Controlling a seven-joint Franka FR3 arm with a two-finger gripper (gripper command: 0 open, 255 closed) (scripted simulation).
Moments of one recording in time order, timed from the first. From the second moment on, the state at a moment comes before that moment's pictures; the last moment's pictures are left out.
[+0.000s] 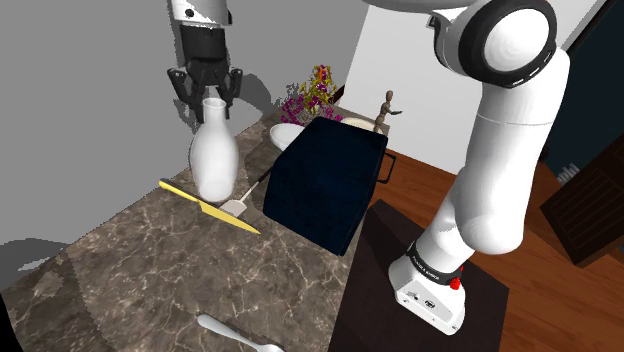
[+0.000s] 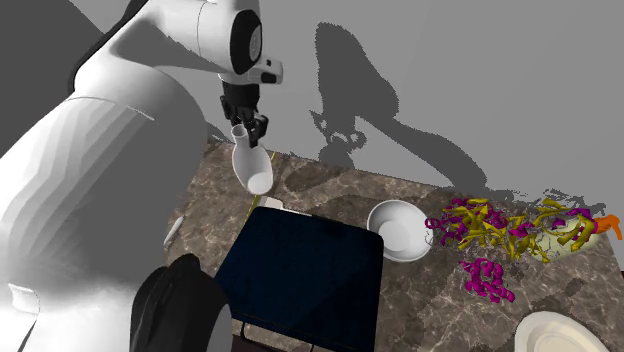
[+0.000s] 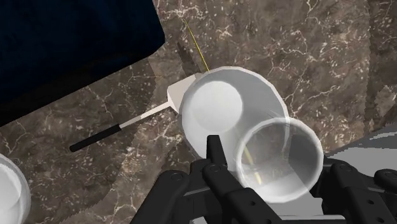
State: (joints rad) arm 0.30 0.33 0.27 -1.41 0.02 1.57 0.63
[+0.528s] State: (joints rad) arm 0.41 0.34 0.33 -1.42 0.03 1.60 0.80
